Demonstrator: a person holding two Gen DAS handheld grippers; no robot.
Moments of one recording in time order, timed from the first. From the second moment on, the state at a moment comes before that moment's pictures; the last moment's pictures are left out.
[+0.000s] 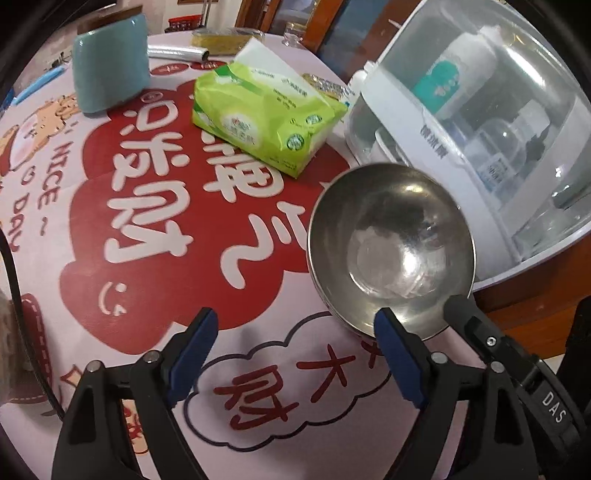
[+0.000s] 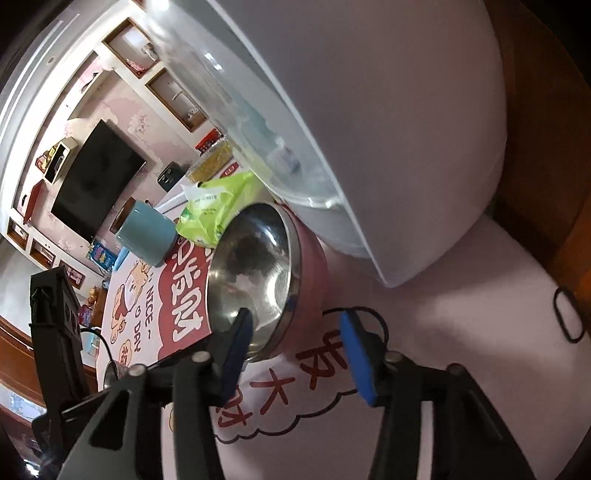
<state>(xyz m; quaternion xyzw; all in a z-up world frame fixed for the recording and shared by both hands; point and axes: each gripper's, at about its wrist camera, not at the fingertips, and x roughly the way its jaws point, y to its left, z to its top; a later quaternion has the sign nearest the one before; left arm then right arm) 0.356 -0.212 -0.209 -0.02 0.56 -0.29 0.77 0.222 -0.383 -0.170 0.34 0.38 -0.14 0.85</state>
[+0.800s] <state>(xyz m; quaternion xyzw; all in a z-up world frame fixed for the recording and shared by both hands) 0.344 -0.225 -0.219 -0.01 0.57 -0.33 0.76 0.216 -0.385 -0.180 0.37 0.40 -0.13 0.83</state>
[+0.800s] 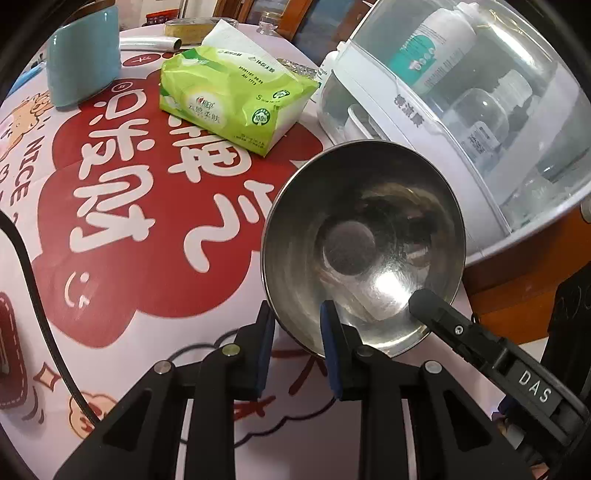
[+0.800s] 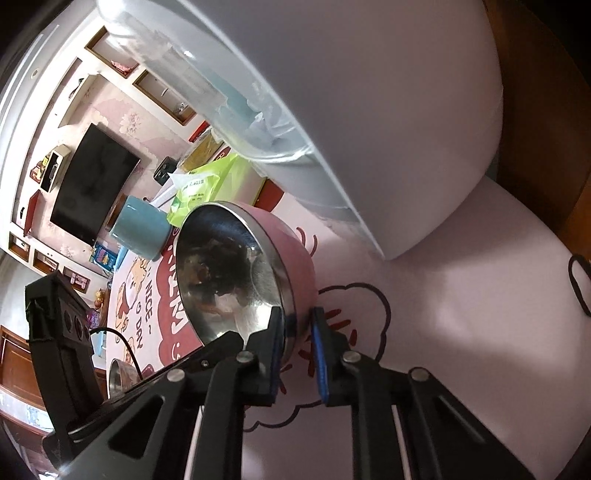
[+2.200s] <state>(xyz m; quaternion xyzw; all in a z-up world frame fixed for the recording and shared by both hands) 0.166 -0.119 -0.089 0.04 0.48 -0.34 0.81 0.074 -0.299 -0.087 0.37 0.39 -0.09 0.84</state>
